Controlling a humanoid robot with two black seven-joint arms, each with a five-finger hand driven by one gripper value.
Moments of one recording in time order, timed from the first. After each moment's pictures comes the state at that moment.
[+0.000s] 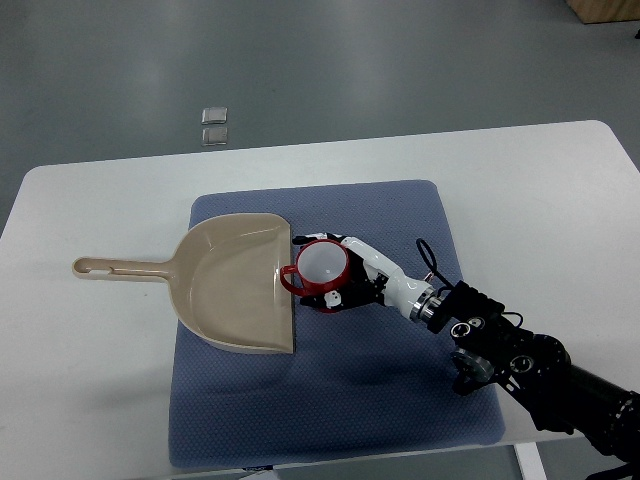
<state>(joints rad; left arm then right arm) -0.08 0.00 0.06 -0.29 0.09 0.00 0.10 0.53 0.00 0.61 0.73 -1.00 0.20 0.56</state>
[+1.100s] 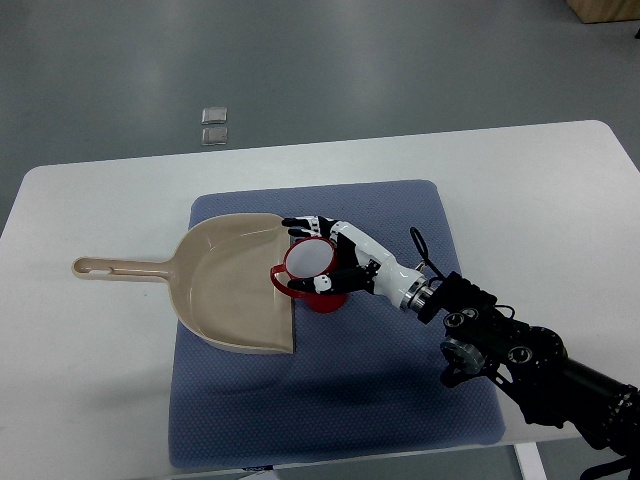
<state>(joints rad) -0.08 0.00 0.06 -0.29 0.09 0.00 0.10 0.55 0.00 0.61 0.80 -0.91 0.19 0.56</state>
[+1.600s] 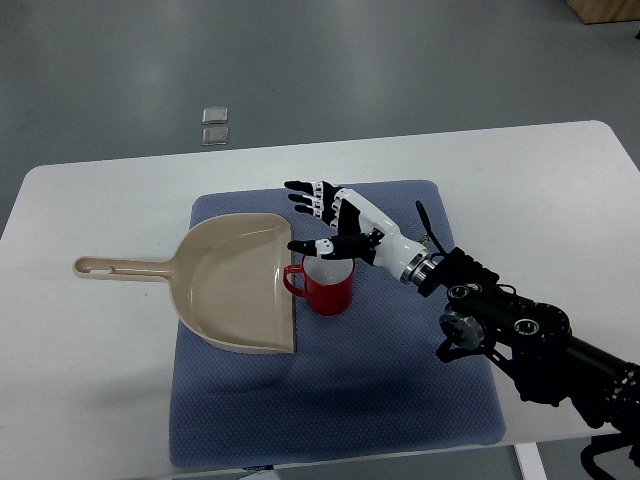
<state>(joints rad) -0.08 0.00 0.06 -0.29 0.09 0.00 0.10 0.63 -0.04 0.63 0.80 -0.72 0.19 0.55</state>
